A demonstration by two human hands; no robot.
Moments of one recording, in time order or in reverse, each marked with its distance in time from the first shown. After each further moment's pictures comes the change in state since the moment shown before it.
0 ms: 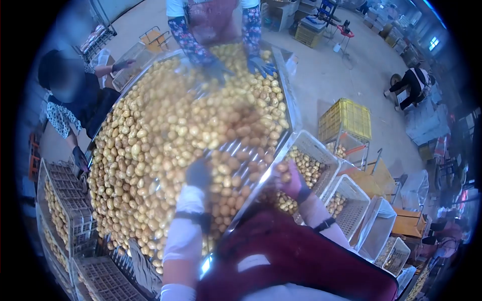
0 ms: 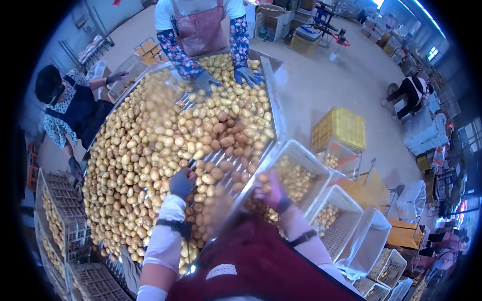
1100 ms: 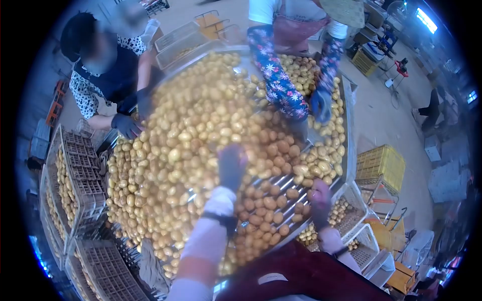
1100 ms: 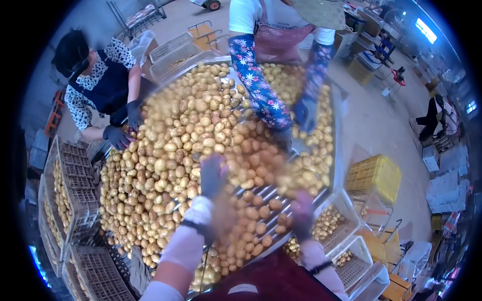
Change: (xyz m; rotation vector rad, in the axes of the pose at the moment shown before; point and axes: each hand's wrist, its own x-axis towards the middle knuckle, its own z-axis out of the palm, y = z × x) left_hand 0.109 -0.043 -0.021 -0.044 0.473 0.167; right_hand 0.114 -0.006 0.072 -1.807 0.211 -0.785
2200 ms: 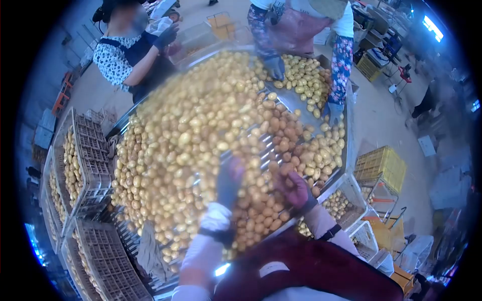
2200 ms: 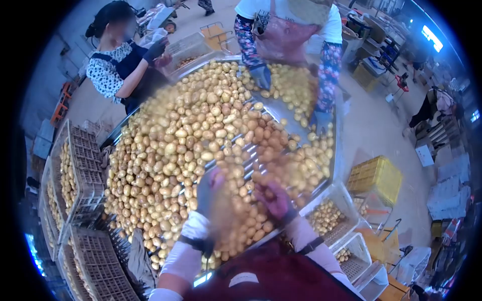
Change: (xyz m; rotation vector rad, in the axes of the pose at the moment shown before) left_hand -0.087 0.035 -0.065 -0.393 -0.071 -0.242; right_hand 0.009 -0.046 0.055 1.445 -0.309 0.842
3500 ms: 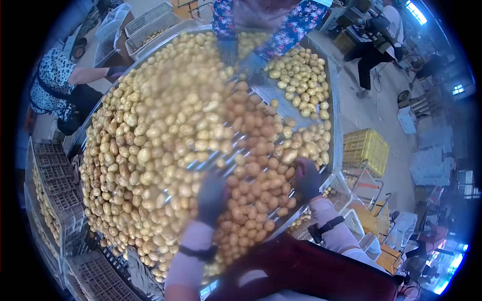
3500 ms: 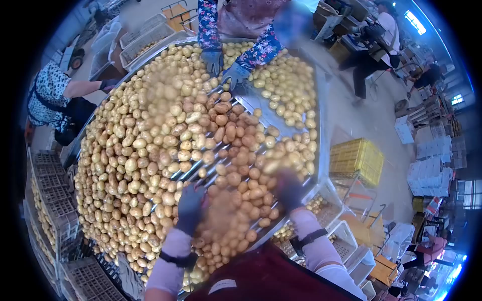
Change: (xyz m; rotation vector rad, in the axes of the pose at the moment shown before) left_hand 0.025 -0.006 0.017 0.375 -0.207 0.217; right_hand 0.041 -0.048 -0.100 -1.849 0.528 -0.735
